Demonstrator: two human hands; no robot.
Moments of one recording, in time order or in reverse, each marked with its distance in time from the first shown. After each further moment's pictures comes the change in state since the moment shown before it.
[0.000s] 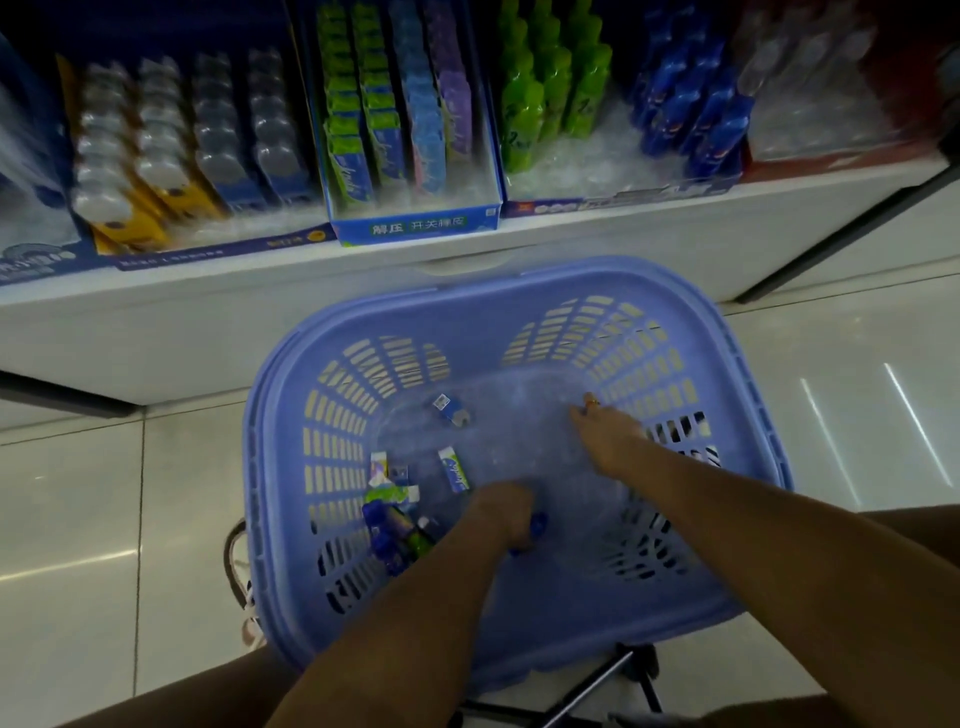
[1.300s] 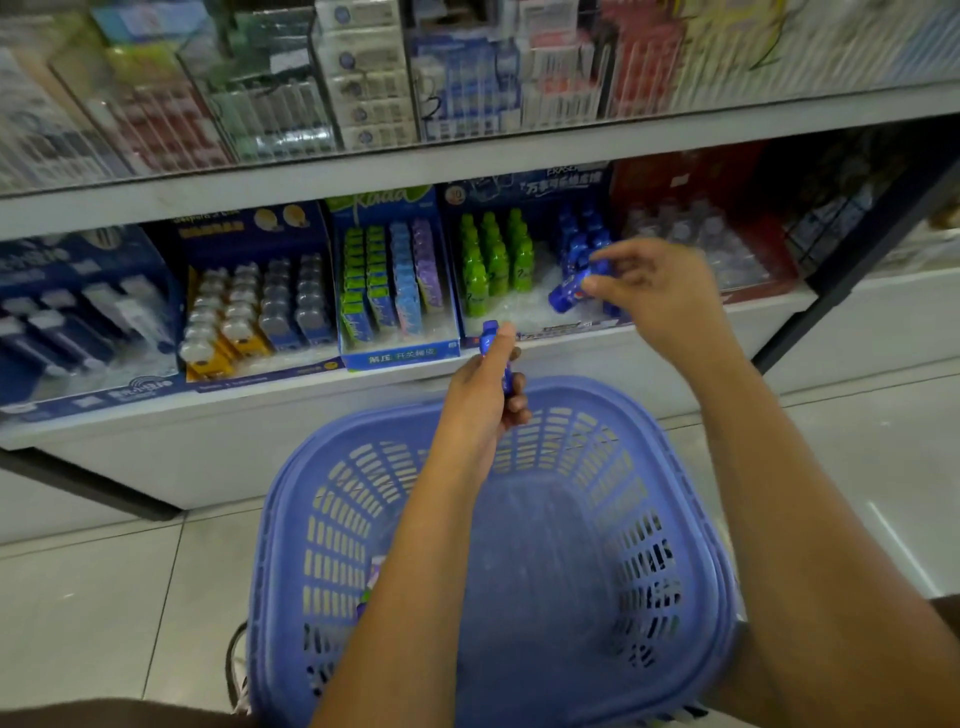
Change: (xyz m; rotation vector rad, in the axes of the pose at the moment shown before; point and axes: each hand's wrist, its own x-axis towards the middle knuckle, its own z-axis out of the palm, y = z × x) left_hand -0.134 0.065 -0.220 -1.786 0.752 0.232; right_hand -0.120 0.002 -0.257 1.032 0.865 -0.488
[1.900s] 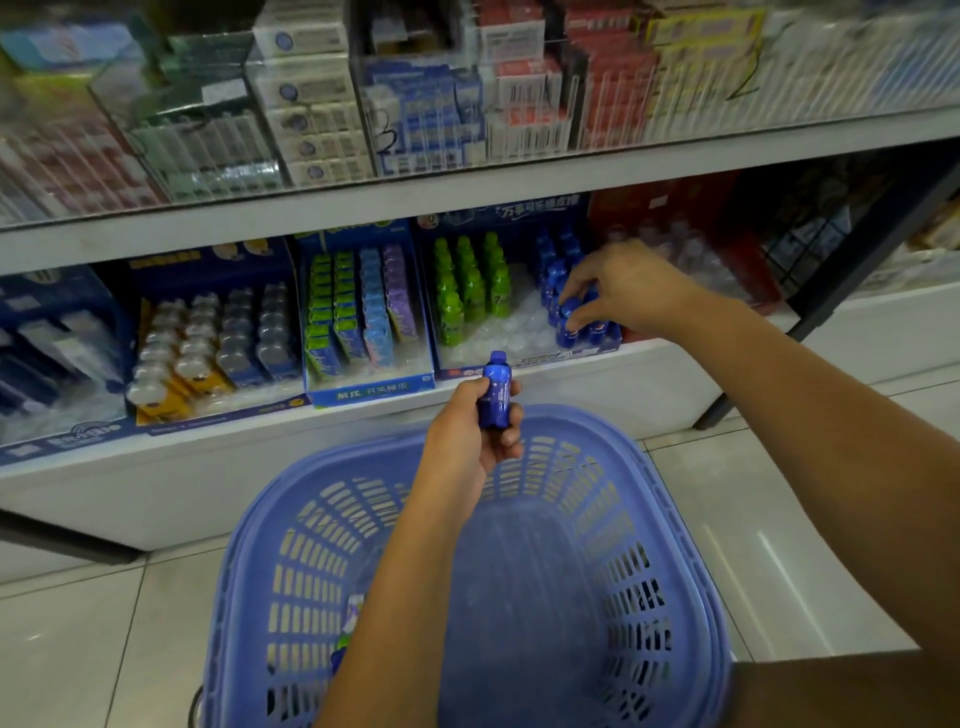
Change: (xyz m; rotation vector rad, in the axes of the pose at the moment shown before) left_hand 0.019 -0.005 0.008 -0.147 -0.099 -0.110; right_hand 0.072 0.009 -0.016 -0.787 -0.463 -0.210
